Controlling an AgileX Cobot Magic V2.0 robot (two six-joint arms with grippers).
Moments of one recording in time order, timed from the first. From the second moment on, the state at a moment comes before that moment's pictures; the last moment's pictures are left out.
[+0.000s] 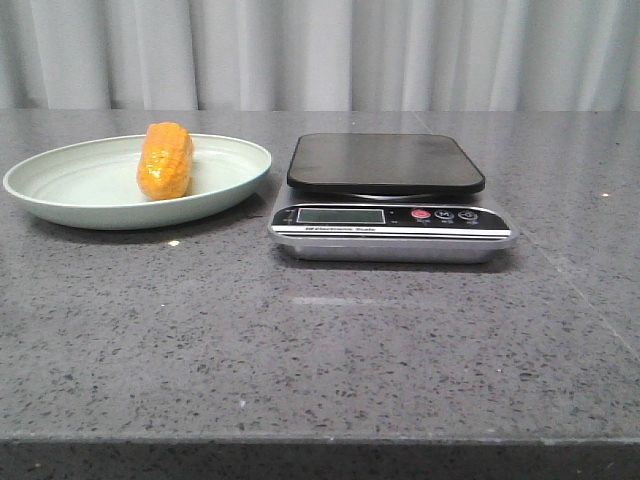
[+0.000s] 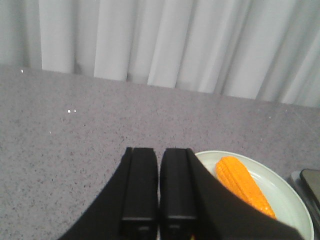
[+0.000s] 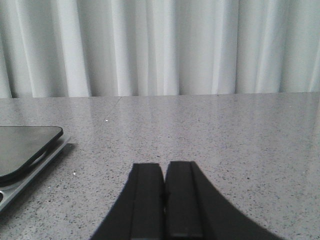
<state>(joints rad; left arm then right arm) 0.05 0.58 -0.63 -0.05 0.32 -0.13 0.00 -0.01 0.03 0.01 -0.03 0.08</state>
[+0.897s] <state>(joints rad) -0.24 1.21 -1.02 -0.01 0.46 -0.13 0.00 -0.01 0.03 0.01 -0.03 0.08</state>
